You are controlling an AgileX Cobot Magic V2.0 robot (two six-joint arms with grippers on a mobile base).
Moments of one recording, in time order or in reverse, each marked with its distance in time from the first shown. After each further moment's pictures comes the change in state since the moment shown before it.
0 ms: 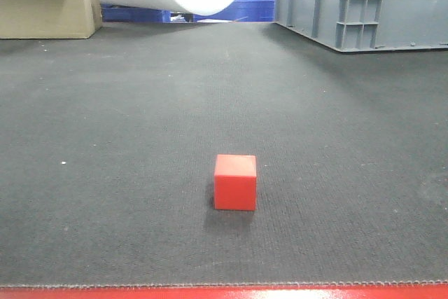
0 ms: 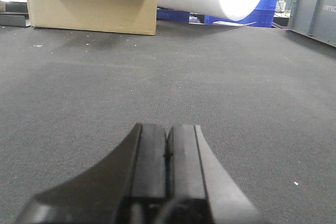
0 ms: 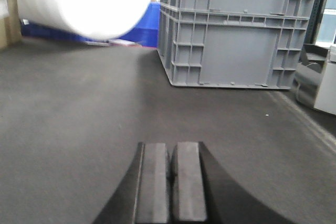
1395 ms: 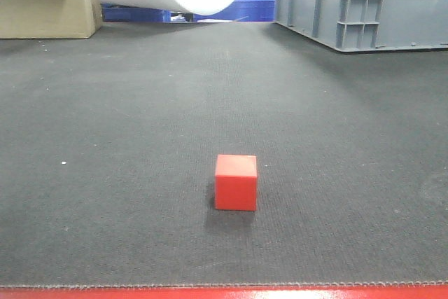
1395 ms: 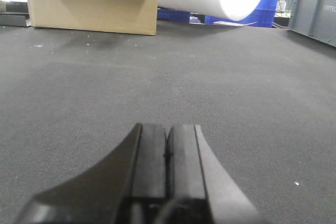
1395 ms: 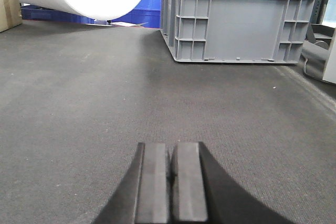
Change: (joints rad) left arm 0.000 0.000 0.000 0.000 0.000 0.000; right arm 0.000 -0.094 0.087 0.045 0.053 0.000
